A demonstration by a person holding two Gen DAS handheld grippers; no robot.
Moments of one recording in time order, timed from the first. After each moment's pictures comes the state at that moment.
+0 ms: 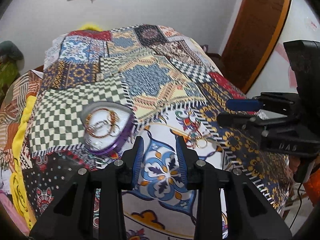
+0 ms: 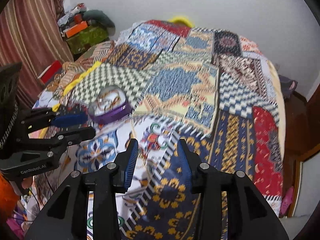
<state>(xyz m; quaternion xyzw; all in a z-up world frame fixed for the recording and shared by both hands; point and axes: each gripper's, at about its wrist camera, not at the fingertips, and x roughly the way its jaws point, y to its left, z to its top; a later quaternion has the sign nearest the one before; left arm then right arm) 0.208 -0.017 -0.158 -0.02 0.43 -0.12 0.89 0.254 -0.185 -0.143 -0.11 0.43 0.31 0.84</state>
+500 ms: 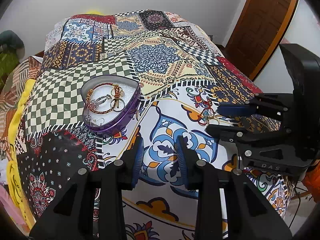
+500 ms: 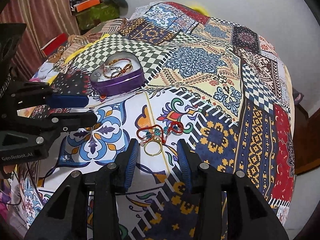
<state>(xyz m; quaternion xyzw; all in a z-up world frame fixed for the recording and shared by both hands) 0.203 -0.005 -0.187 -0.04 0.47 -0.11 0.88 0.243 -0.161 -0.181 -0.18 0.44 0.33 0.81</state>
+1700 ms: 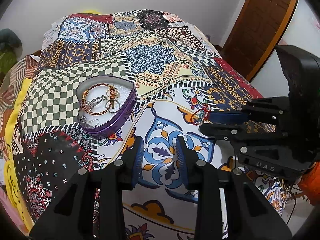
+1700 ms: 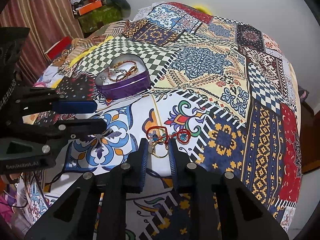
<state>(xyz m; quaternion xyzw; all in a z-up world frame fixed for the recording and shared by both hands) 0.207 -0.007 -0.185 -0.04 0.47 -0.12 0.87 0.244 -0.160 -0.180 -0.16 0.45 0.35 0.81</state>
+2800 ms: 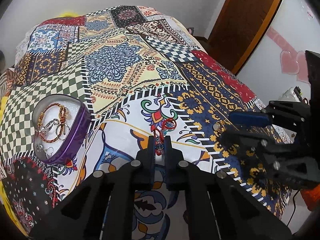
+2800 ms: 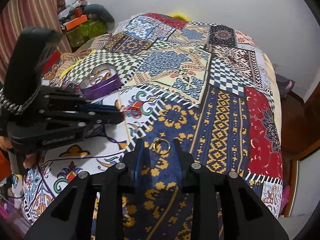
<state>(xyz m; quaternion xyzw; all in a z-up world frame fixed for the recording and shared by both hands) 0.245 -0.062 -0.197 -0.02 0.48 -0.17 0.86 0.240 -0.227 -0.166 -0.12 0.43 0.30 0.84</state>
